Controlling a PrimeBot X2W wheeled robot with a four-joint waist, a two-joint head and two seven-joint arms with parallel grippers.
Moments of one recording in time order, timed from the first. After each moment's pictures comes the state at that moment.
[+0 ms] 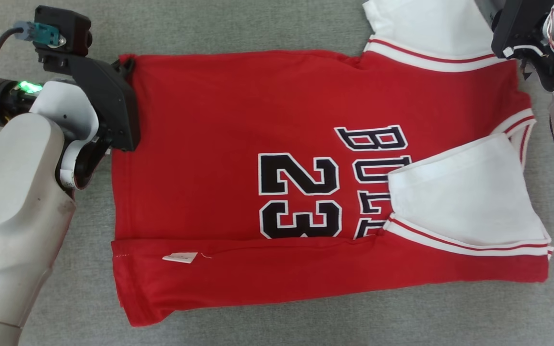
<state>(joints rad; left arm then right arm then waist) -1.05 0.38 -0.57 0.59 -0.65 0.03 0.37 -1.27 -0.26 0.08 0.95 0.23 0.13 0.47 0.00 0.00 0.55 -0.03</state>
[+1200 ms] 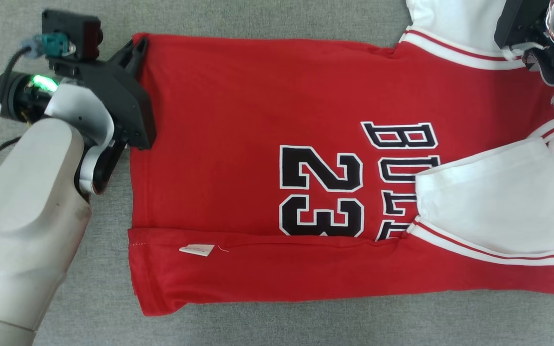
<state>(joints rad) -1.04 0.35 -0.58 0.58 -0.63 0.05 0.18 -1.37 -0.28 0.17 1.11 0.28 0.13 0.37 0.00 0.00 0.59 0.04</state>
